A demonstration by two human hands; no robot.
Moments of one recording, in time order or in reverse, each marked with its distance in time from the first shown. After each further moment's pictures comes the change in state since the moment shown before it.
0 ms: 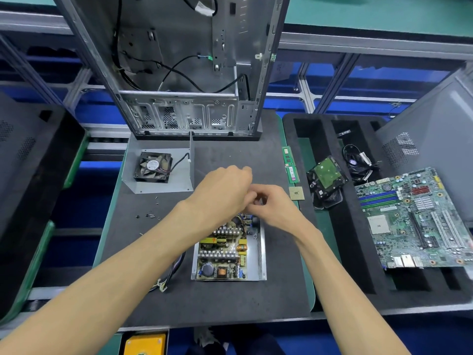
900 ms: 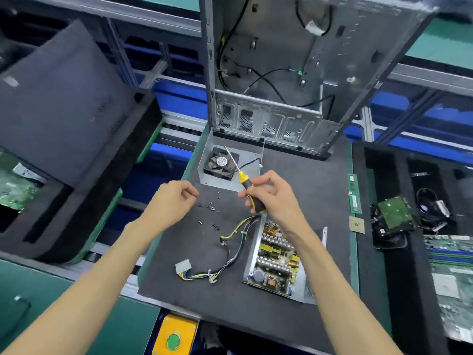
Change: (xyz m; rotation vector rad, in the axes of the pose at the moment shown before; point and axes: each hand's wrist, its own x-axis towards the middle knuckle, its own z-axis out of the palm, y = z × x) left_hand -0.135 -0.189 0.052 -0.591 0.142 -0.734; right_hand 0.052 -0.077 0.101 0.568 -0.091 0.085
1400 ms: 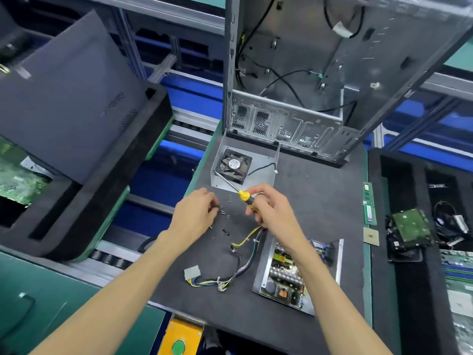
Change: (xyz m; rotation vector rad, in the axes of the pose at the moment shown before) left_hand 0.013 -0.017 0.048 0.255 0.073 0.199; right_hand 0.009 0.015 0.028 -0.262 0.014 0.047
